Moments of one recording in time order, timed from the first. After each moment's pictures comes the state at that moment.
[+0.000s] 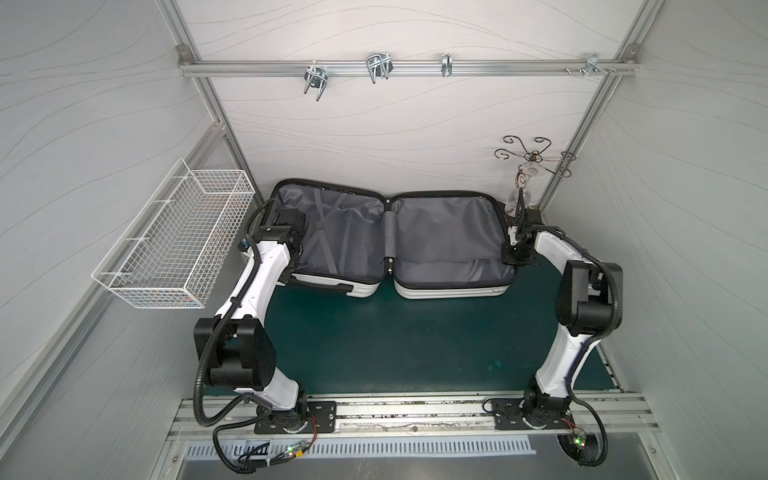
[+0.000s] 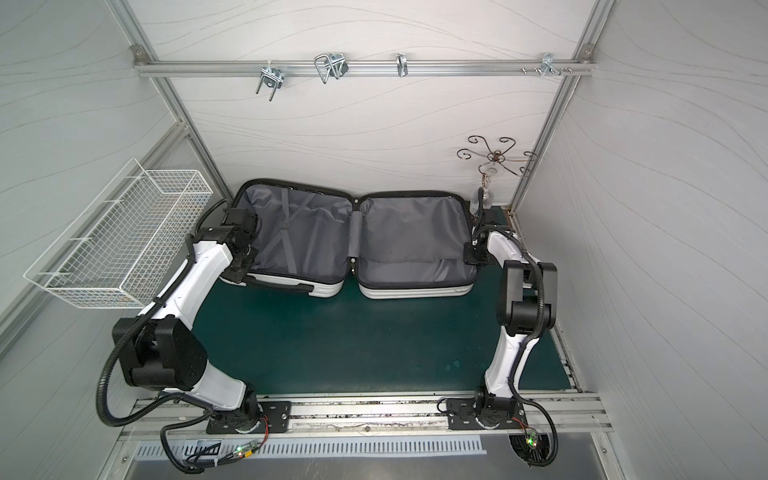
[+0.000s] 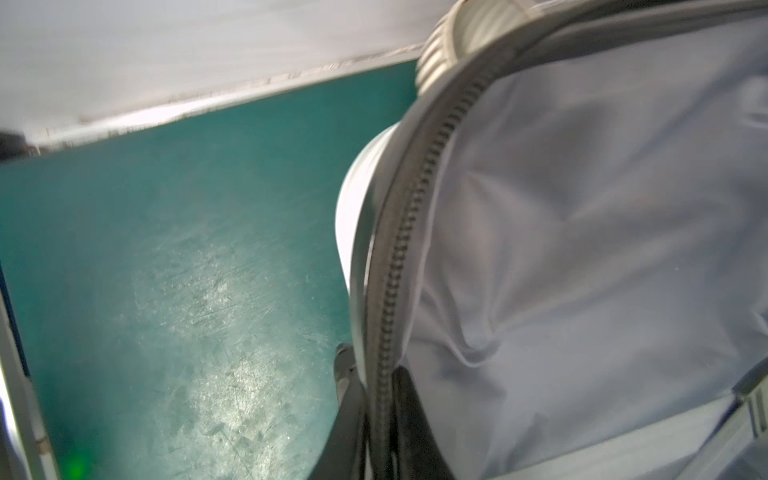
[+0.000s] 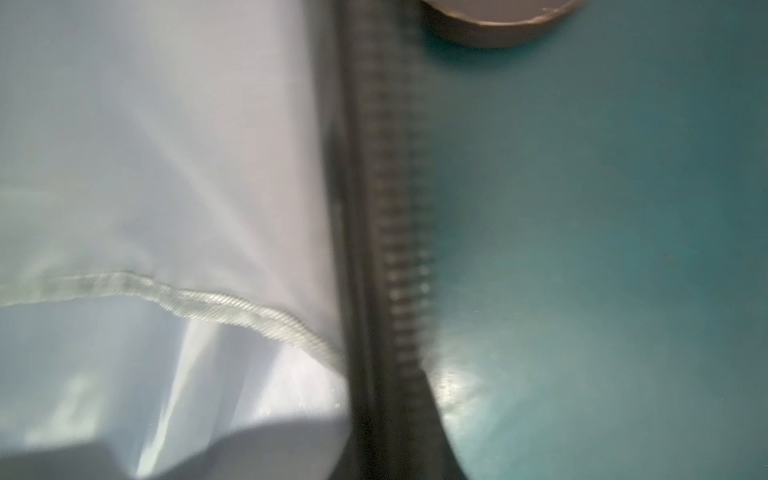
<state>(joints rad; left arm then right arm) -0.04 1.54 1.45 -1.14 -0.51 -1.24 -0.01 1.92 1.43 -0.70 -0.06 0.00</state>
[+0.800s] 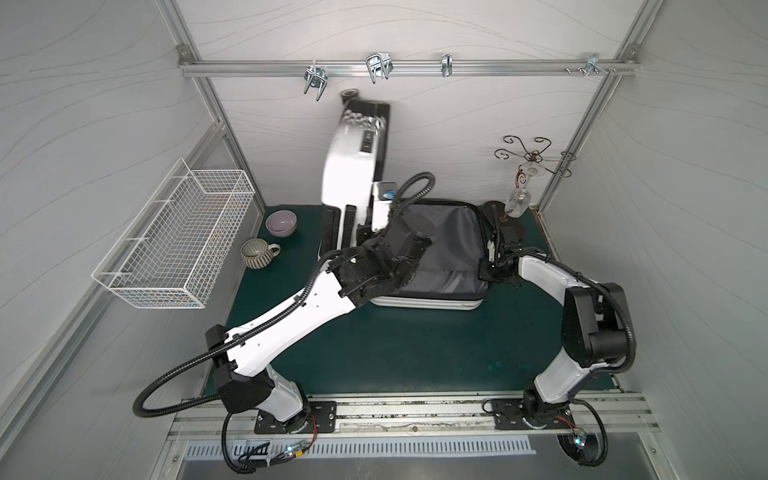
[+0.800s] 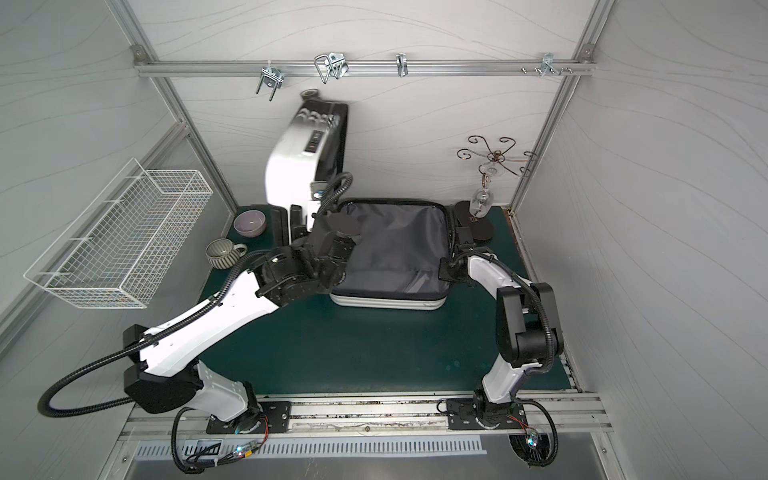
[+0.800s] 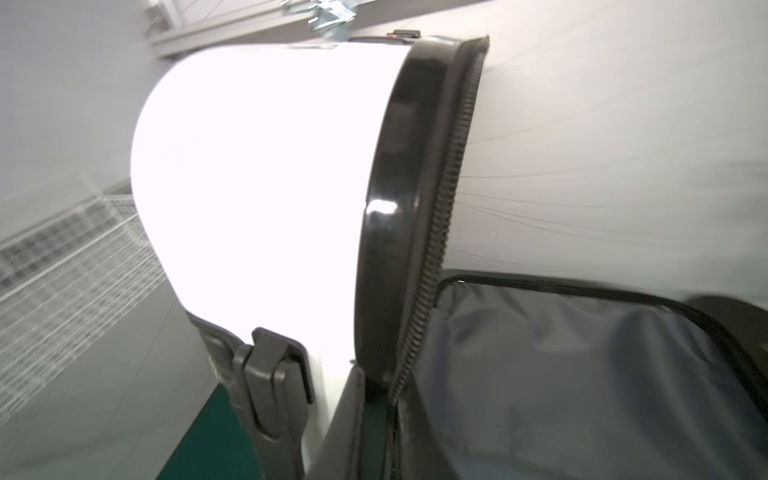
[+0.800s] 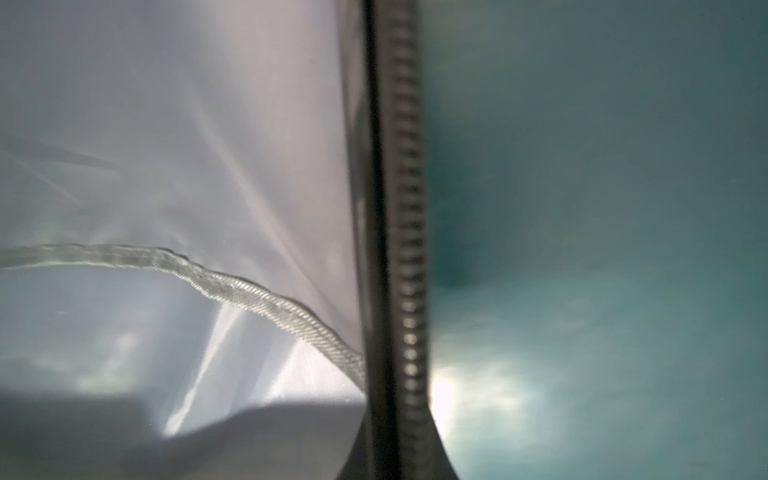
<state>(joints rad) -1.07 1.55 1.74 -0.62 -1.29 -0.19 0.23 1.68 1.10 -0.53 -0.08 0.32</state>
